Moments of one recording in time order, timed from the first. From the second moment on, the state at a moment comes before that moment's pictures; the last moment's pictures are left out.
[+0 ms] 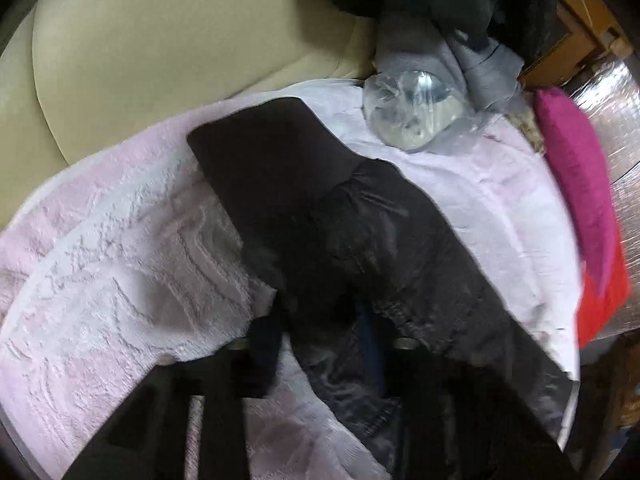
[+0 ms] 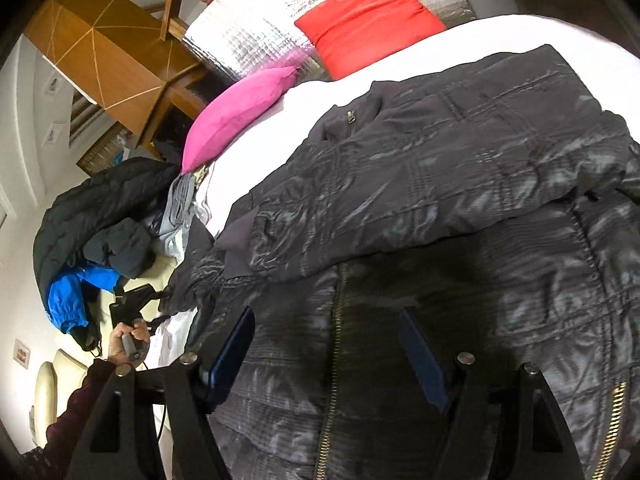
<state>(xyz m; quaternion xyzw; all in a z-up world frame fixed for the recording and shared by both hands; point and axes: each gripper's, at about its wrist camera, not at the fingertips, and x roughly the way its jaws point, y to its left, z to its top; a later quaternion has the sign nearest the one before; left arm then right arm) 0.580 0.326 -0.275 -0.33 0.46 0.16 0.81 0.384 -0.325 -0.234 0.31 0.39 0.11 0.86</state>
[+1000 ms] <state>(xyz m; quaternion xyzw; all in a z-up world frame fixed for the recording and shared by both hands) 0.486 -0.127 -0.104 -0.02 0.42 -0.23 0.88 0.282 -0.444 -0.204 0.39 0.29 0.06 0.87</state>
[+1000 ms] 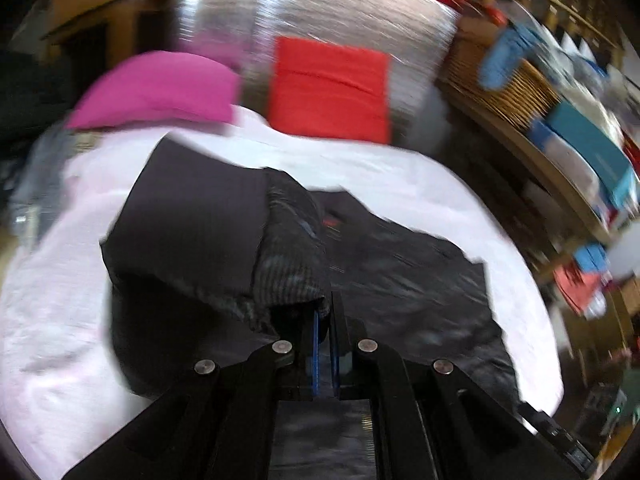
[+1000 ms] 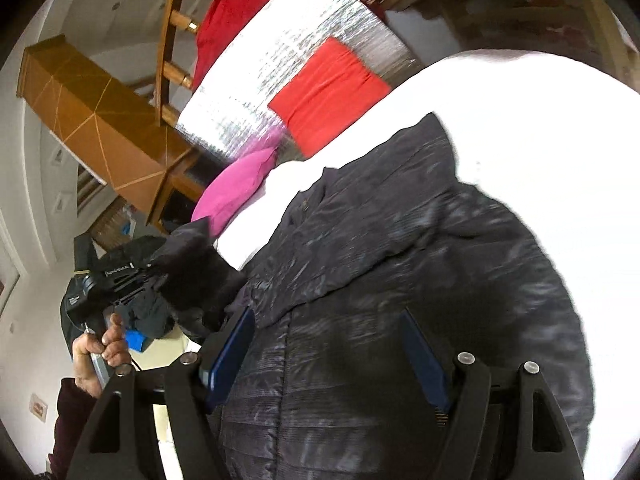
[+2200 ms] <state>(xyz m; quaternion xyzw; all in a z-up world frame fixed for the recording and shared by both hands) 0.476 -0.024 -0.217 0.01 0.50 -0.13 0.86 0.452 -0.334 -0.199 0.18 0.39 -0.04 0.90</state>
